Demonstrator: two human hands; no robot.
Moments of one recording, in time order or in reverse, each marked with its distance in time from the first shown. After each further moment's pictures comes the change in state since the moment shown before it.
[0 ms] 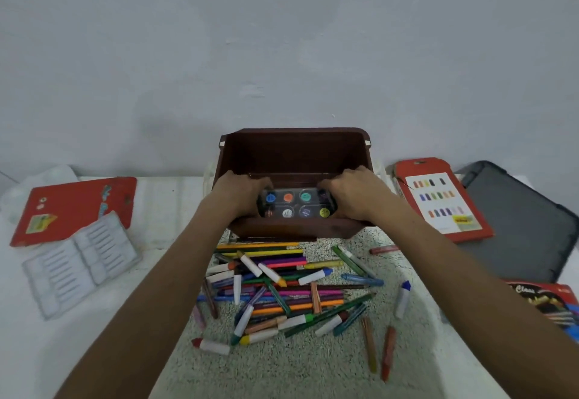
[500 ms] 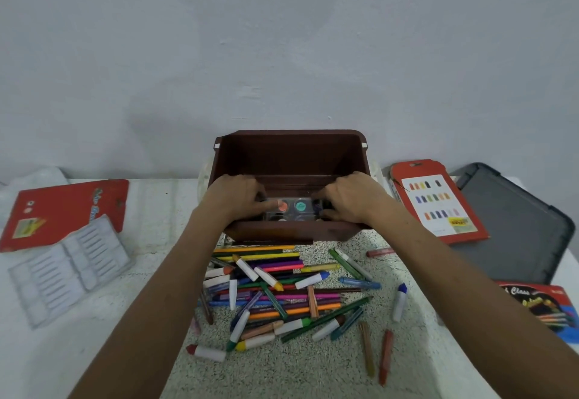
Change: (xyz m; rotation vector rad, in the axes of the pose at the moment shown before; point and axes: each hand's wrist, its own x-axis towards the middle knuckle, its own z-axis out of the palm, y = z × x) left_hand 0.006 -0.002 0.010 -0.106 0.213 0.031; right_hand -0.001 -0.001 -0.005 -0.002 -0.003 -0.083
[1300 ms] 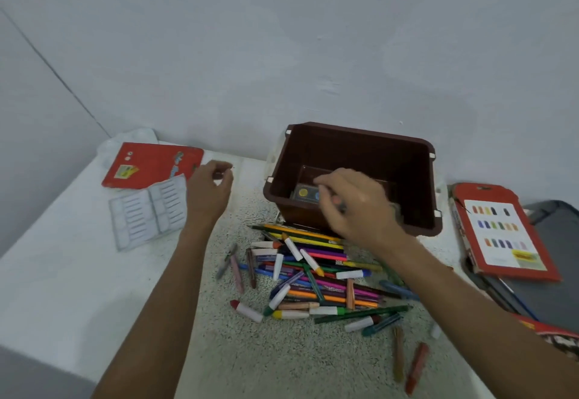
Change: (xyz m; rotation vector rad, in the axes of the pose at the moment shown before) left_hand -0.122 -0.066 0.047 -0.839 0.805 -0.685; right_hand -0.006 -0.102 -0.027 0.555 0.888 -0.249
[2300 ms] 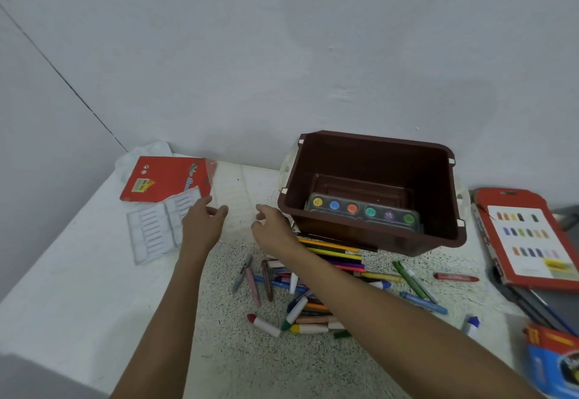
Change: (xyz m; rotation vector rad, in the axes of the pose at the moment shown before) left_hand -0.012 -0.035 -0.025 0.106 -0.117 -0.391; right_hand 0.033 -0.062 0.153 0.714 -0.536 1.004
